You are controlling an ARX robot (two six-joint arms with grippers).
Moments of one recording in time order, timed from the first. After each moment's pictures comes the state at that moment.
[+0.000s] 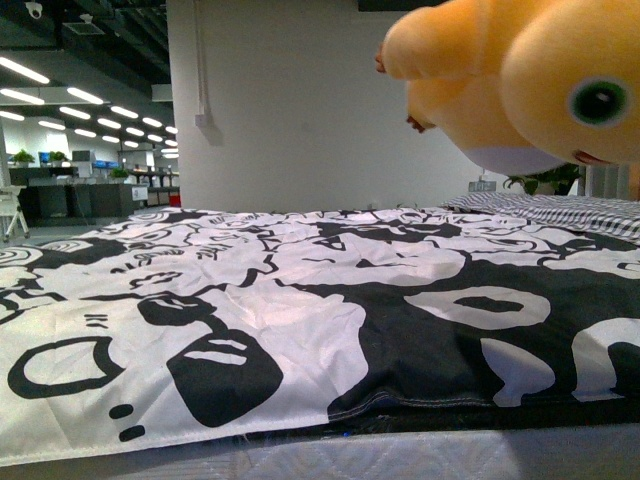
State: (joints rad) left arm 0.00 0.00 0.01 -0.01 0.00 -0.01; right arm 0.25 0.97 0.84 0.36 0.01 0.08
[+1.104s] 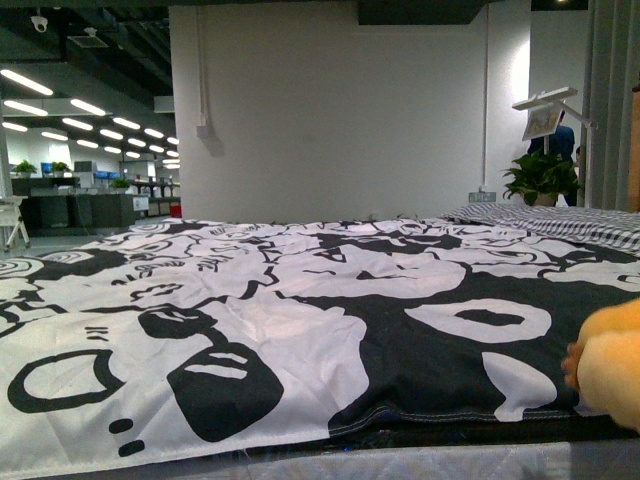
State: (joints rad) left arm 0.00 0.00 0.01 -0.01 0.00 -0.01; right arm 0.29 0.14 0.07 0.27 0.25 0.14
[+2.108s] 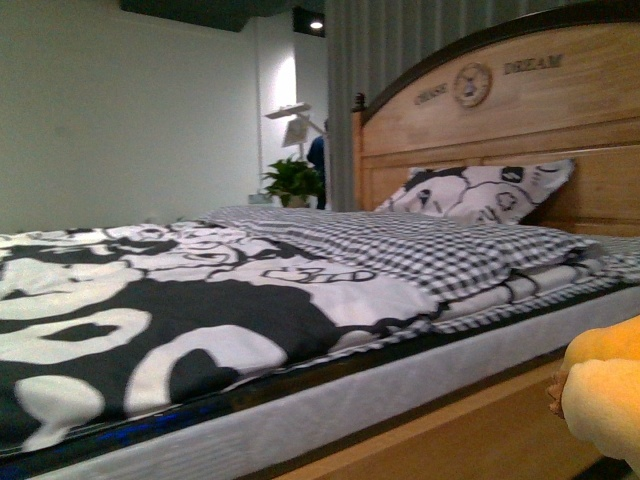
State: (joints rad) left arm 0.00 0.00 0.01 -0.01 0.00 -0.01; right arm 0.33 0.13 0.03 0.29 0.29 0.12
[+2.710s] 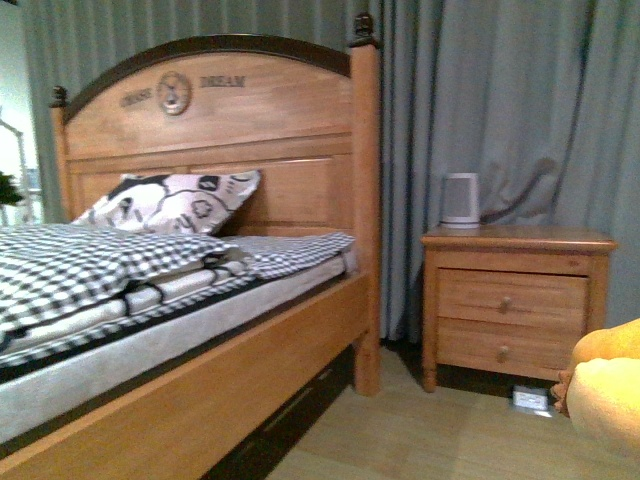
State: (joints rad) left arm 0.00 0.00 0.01 -0.01 0.00 -0.01; right arm 0.33 0.13 0.03 0.29 0.29 0.12
